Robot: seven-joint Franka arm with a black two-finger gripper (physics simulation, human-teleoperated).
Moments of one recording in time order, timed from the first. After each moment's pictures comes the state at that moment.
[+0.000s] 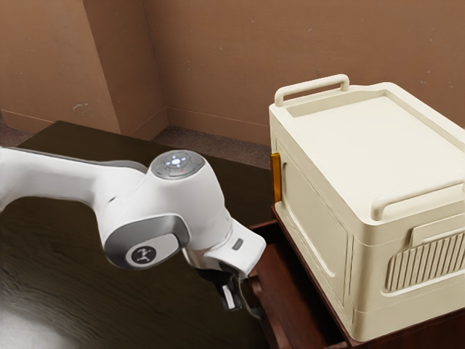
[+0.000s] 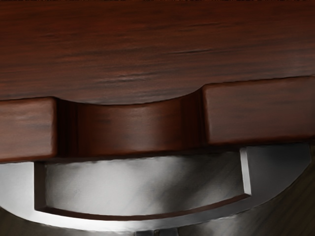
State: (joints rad) arm -0.61 -0.19 -0.05 -2.41 0.02 2.38 0.17
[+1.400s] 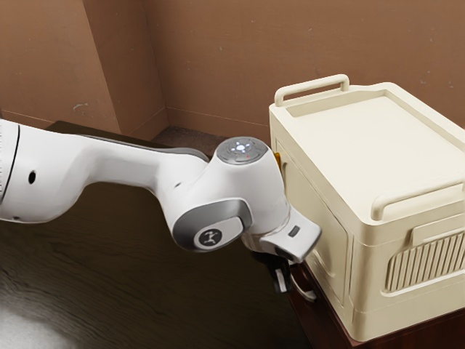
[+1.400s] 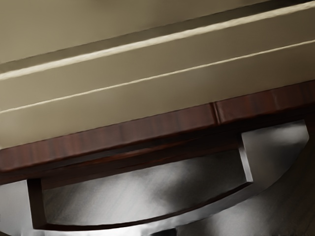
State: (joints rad) arm -0.60 0.08 -0.07 -2.12 0.04 2.38 0.29
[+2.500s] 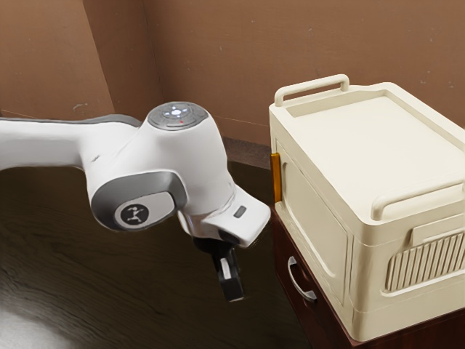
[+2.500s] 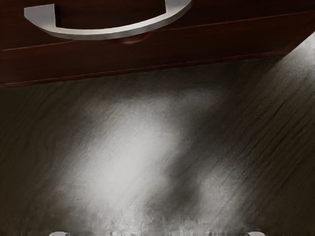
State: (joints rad) arm -0.63 -0.27 -0.06 -2.27 0.02 2.11 0.17
